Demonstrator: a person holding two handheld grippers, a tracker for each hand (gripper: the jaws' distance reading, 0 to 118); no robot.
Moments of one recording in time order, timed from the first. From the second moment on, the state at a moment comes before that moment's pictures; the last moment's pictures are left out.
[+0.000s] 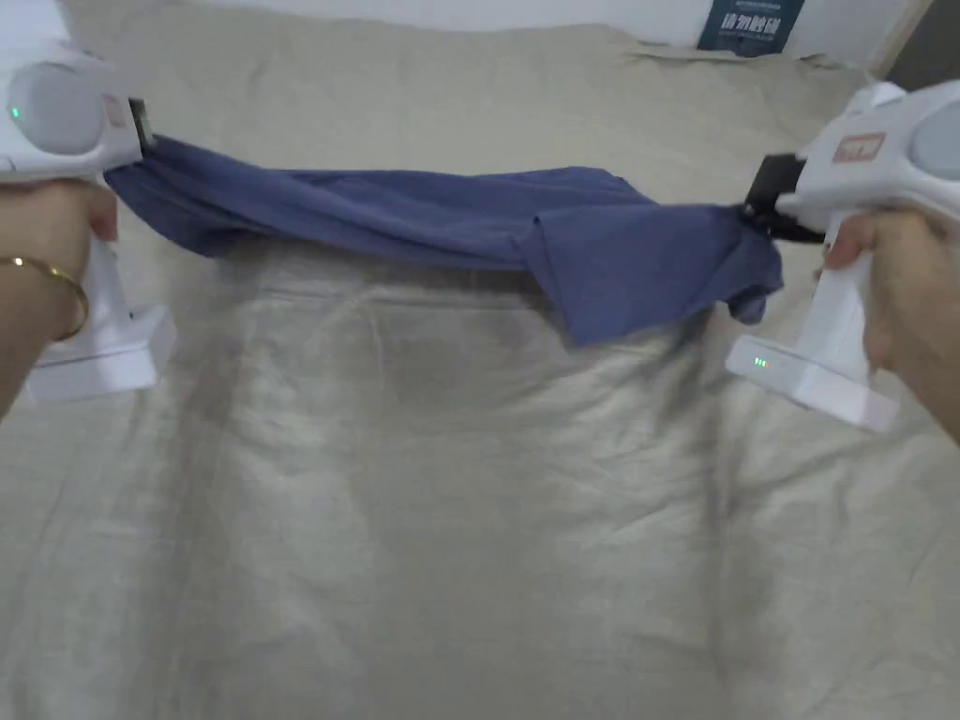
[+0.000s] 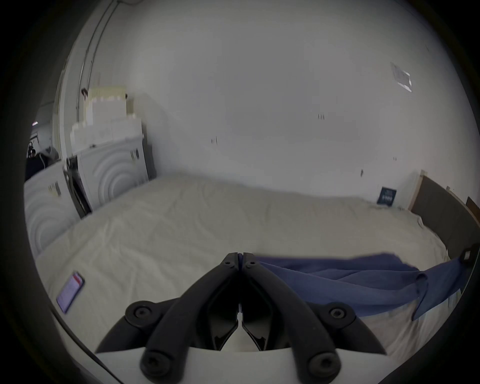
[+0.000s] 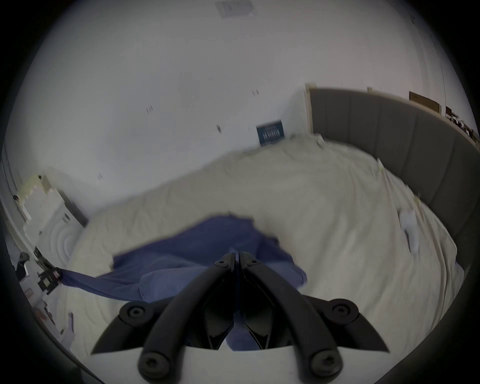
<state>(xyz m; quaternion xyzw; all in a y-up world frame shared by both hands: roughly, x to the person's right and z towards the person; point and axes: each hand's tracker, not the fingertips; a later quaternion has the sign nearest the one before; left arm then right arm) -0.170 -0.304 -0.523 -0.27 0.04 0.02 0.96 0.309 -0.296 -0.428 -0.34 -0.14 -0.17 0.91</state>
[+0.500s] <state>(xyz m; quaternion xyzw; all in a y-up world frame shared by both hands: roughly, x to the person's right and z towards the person) -0.248 -0.393 -0.328 -0.34 0.02 0.12 0.93 0.308 -0.367 -0.268 -0.39 -0.09 -0.17 0.90</state>
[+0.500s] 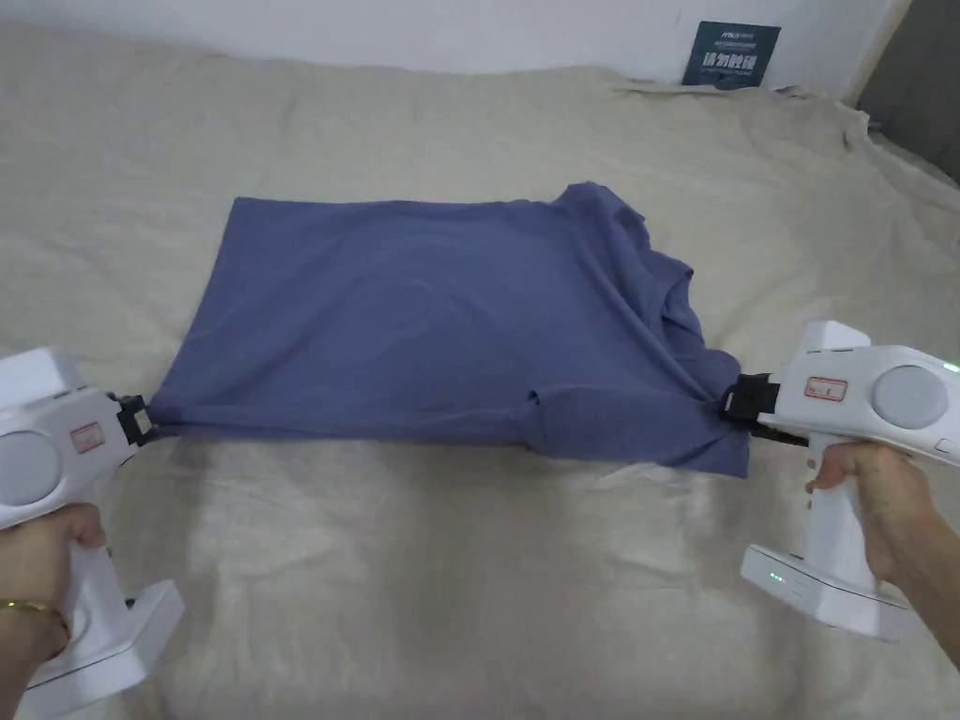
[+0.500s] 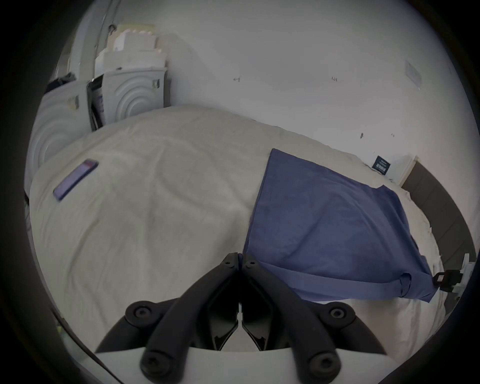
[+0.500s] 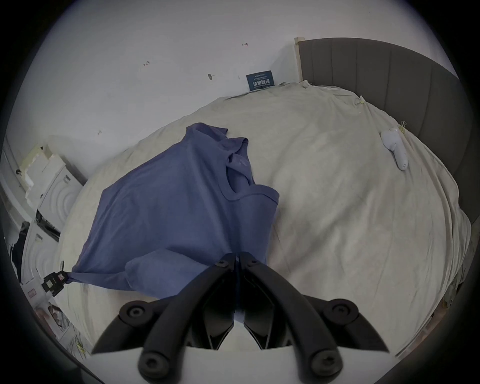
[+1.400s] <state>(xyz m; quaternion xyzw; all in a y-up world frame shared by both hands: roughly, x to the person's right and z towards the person) -0.275 -0.443 -0.180 -0.37 0.03 0.10 0.92 0.292 -0.414 -0.132 -0.43 -0.09 -0.16 0.88</state>
